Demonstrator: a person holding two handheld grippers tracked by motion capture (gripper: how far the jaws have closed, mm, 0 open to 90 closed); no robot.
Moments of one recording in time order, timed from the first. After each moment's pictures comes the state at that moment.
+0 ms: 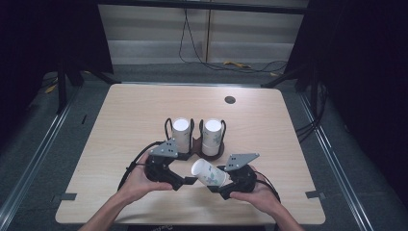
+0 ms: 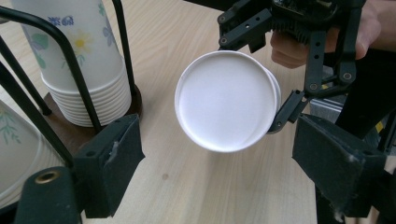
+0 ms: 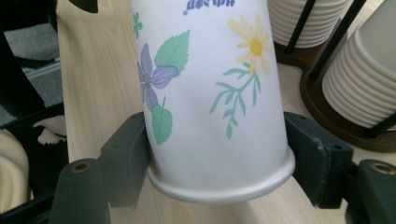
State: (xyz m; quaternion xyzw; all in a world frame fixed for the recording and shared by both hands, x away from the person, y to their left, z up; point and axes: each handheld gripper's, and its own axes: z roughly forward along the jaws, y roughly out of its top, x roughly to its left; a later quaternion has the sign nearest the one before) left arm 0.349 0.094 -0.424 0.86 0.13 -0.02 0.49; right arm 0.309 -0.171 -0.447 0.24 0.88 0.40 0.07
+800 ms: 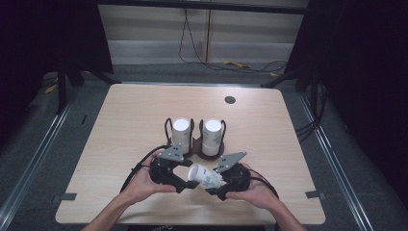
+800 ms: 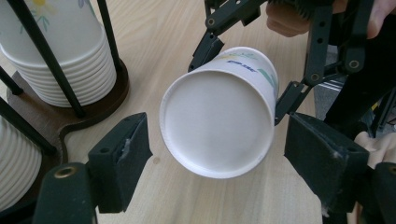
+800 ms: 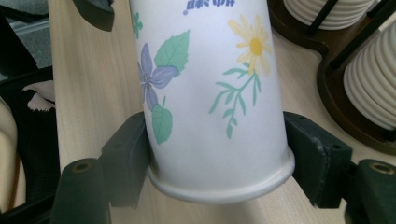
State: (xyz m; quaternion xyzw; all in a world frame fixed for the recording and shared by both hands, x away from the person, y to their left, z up) left arm 0.350 0.084 -0.438 0.88 0.13 -0.03 0.46; right arm 0.317 -0.156 -0.449 0.20 0.92 0.34 0.07
